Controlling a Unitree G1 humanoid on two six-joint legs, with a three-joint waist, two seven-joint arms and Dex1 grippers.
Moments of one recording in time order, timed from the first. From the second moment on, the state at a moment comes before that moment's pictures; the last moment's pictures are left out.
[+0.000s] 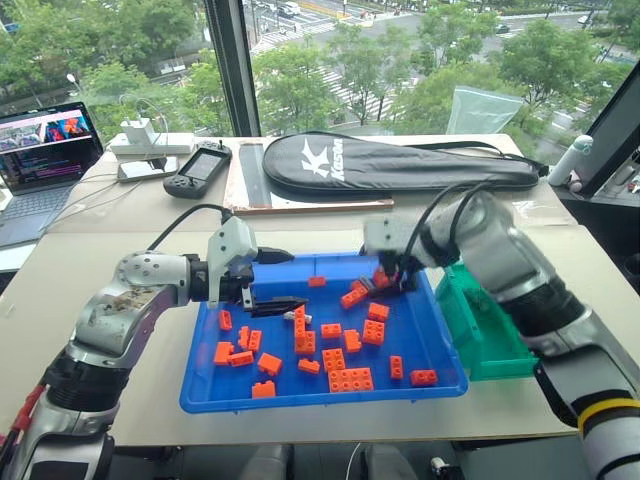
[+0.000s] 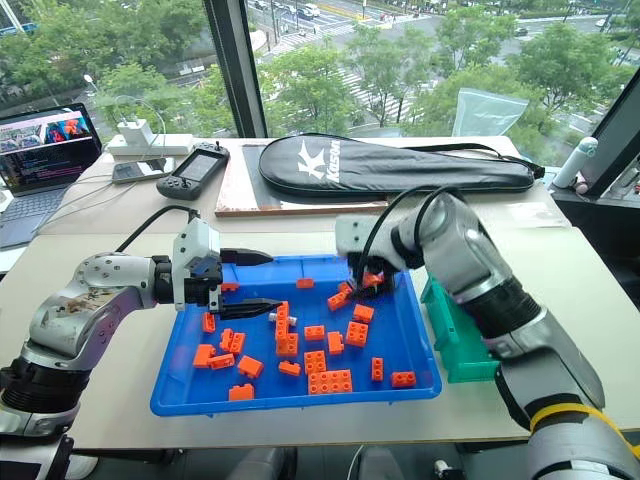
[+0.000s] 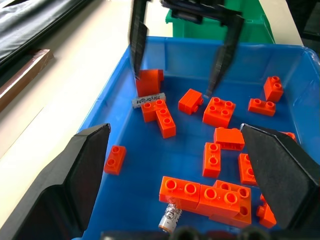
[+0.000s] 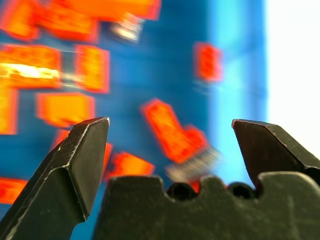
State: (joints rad) left arm -0.49 0.74 -0.06 -0.26 -0.47 0.54 -1.07; right arm -0.99 -0.66 0.45 0.14 -0.15 0.48 1.28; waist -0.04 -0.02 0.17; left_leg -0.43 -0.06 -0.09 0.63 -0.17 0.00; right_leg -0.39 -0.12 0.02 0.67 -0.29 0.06
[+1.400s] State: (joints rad) left arm -0.49 0.74 -0.09 -0.22 -0.41 0.52 -1.09; right arm -1.00 -0.48 0.40 0.12 0.14 1.35 0.68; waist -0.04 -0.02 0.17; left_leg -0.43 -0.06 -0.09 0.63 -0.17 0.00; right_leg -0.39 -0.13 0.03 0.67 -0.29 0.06
